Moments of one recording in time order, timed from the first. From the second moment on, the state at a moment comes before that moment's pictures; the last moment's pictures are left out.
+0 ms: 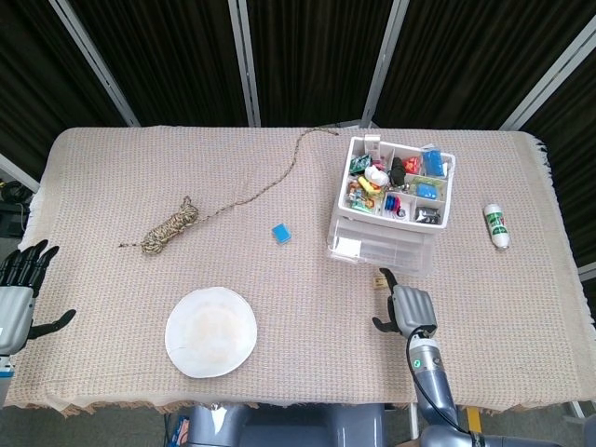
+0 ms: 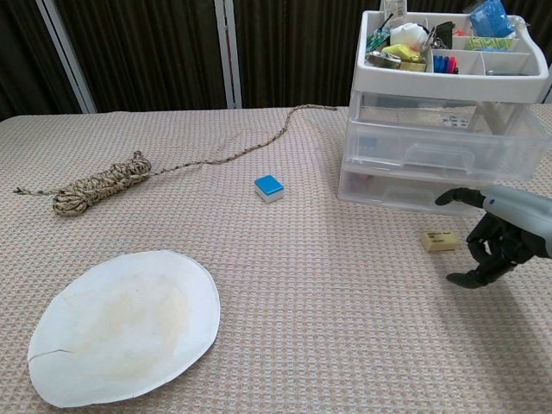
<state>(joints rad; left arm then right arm) -0.13 -1.14 -0.06 -1.58 1.49 1.46 -0.01 0.48 -1.61 0.18 -1.82 -0.74 1.32 -0.60</state>
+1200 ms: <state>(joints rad) -0.13 -1.14 -0.05 -1.59 1.48 1.45 -0.01 0.53 -1.71 0.25 -1.63 -0.67 1.29 -0.59</state>
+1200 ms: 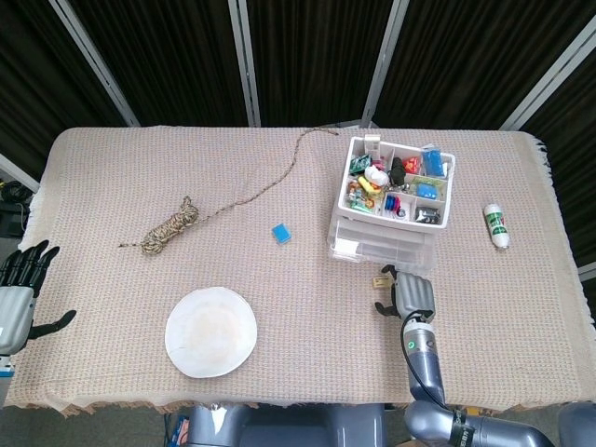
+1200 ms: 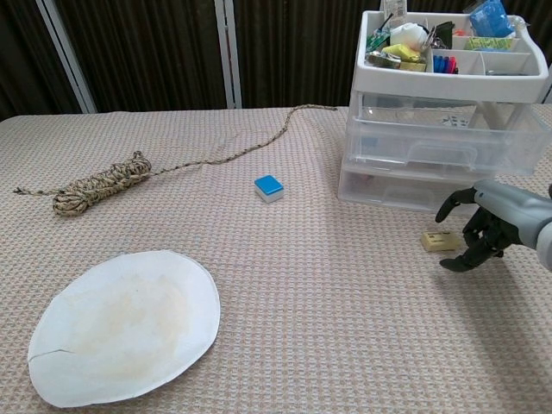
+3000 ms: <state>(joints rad) -0.13 -1.13 -0.05 -1.60 1.48 1.45 -0.01 0.53 -1.84 0.31 -1.41 -0.72 1.28 -0.53</state>
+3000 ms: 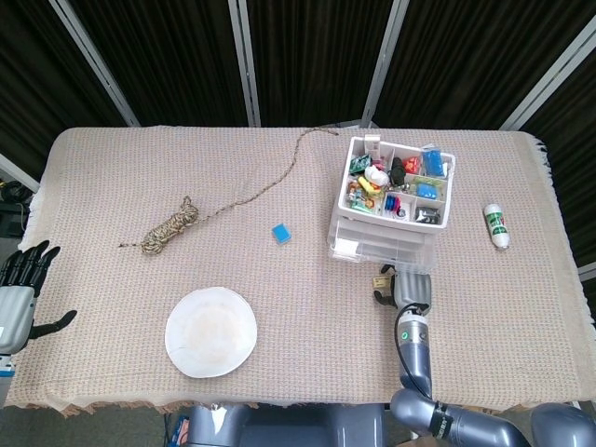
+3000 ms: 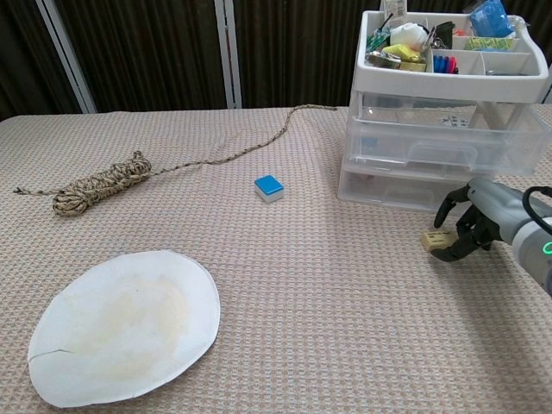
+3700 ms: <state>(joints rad) -0.13 -1.13 -0.05 -1.60 1.48 1.44 -0.01 0.52 -1.86 0.32 -1.40 -0.76 1.29 -0.51</state>
